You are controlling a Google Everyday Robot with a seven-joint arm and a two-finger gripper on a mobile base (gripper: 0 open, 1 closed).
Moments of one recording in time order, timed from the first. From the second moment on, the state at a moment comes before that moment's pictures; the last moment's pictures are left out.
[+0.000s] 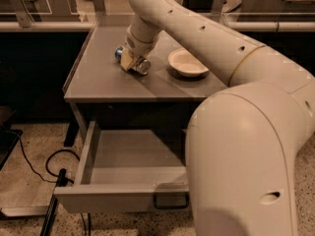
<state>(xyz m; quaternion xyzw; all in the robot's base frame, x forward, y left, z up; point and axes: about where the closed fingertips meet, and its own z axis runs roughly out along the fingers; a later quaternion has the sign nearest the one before) 0.761 0.077 0.827 -0.39 0.89 0.09 0.24</state>
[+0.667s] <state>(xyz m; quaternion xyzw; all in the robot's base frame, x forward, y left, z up) 0.706 0.073 0.840 -0.40 0.88 0.11 0.23</state>
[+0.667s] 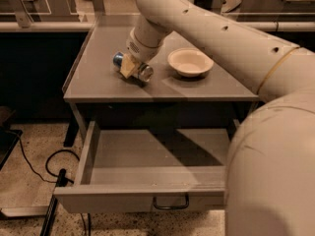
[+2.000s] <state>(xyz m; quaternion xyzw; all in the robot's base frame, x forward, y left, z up) 0.638 0.066 0.870 -0.39 0.88 0.13 0.24</state>
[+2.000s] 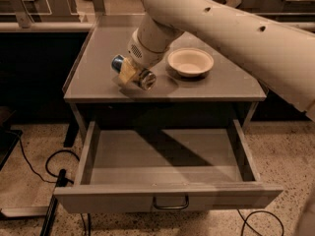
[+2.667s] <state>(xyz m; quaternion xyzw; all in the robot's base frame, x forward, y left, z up) 0.549 0.061 0.852 -0.36 0.90 0.14 0.19</state>
